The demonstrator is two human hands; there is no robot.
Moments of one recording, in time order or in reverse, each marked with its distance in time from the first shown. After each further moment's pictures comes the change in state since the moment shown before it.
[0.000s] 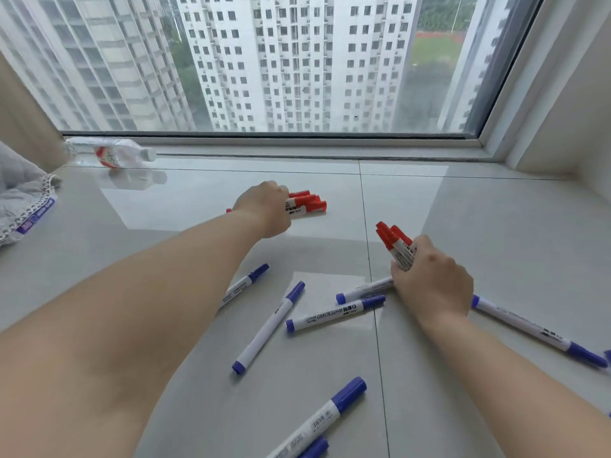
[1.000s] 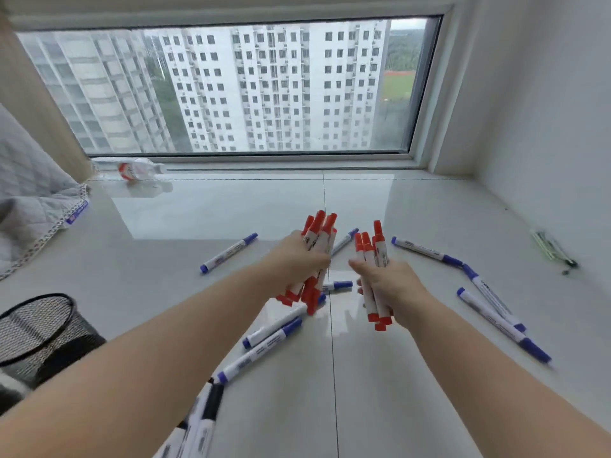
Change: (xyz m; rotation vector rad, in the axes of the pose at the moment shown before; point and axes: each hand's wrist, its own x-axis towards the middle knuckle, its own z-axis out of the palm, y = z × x) left_hand -0.224 0.111 -0.045 -0.836 -0.311 -0.140; right_hand -0.134 0.001 -0.121 0.933 -0.472 0.440
